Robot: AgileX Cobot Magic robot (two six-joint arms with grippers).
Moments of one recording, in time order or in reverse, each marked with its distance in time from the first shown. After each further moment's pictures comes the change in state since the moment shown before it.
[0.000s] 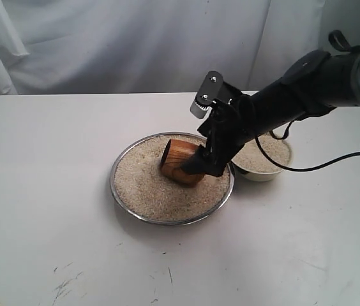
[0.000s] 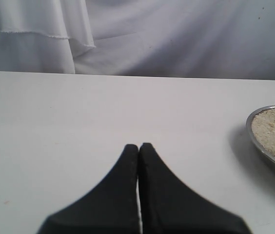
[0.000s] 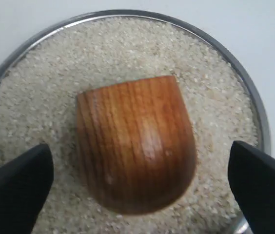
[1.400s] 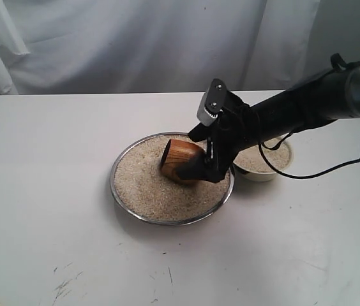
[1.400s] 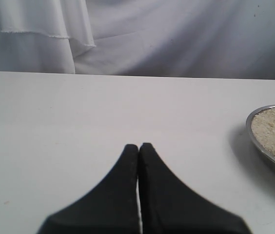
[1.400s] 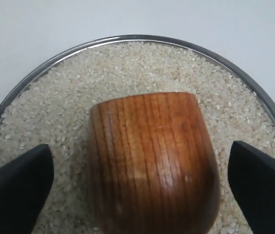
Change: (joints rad) left arm 0.000 0.000 0.000 0.000 0.000 0.000; right arm -0.043 0.093 -0.002 0.274 0.132 -0.341
